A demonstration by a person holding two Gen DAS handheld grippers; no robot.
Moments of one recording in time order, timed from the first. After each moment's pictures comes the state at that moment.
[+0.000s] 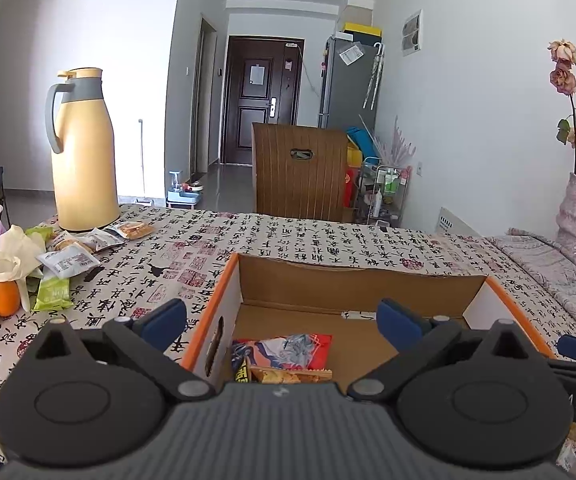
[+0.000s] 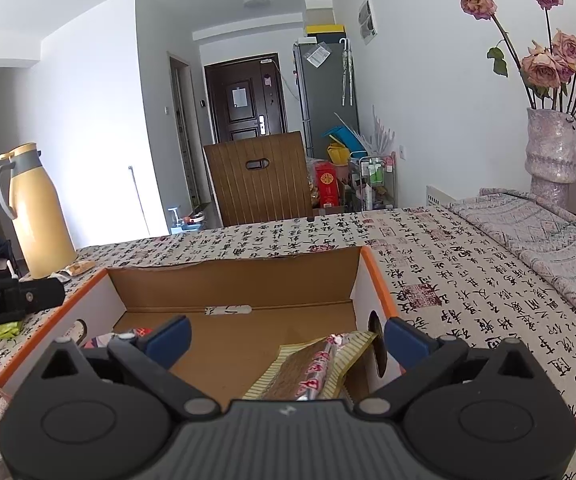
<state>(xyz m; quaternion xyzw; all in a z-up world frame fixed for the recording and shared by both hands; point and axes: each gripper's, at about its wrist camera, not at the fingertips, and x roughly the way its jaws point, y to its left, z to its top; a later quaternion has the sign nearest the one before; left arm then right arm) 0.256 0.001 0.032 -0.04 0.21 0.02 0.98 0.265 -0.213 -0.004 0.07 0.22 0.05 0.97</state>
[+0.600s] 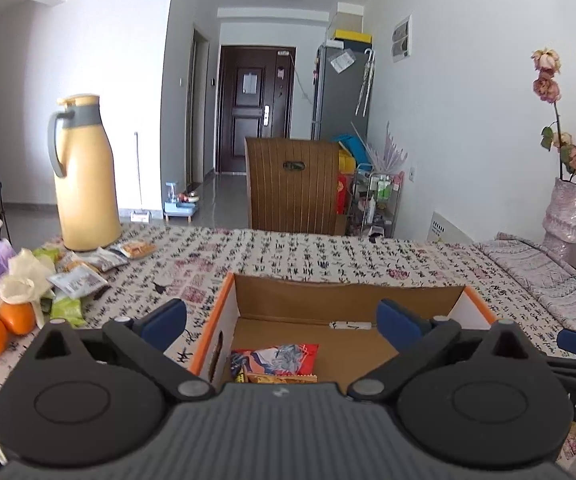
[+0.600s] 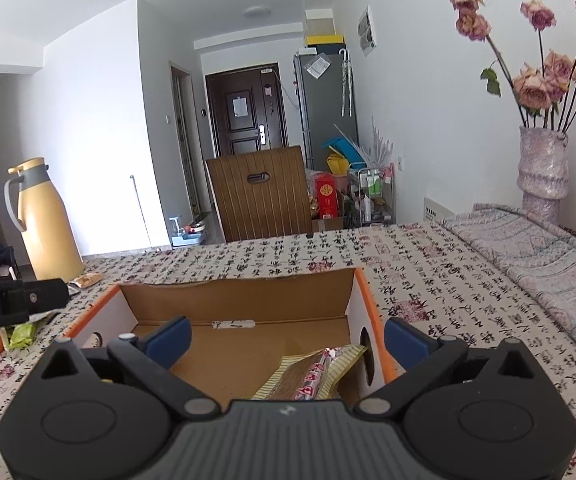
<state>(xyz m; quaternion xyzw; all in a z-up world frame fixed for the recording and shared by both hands) 0.224 -0.007 0.066 -0.03 0.19 0.02 0.98 0.235 -0.218 0.027 0.06 0.21 0.04 0.98</state>
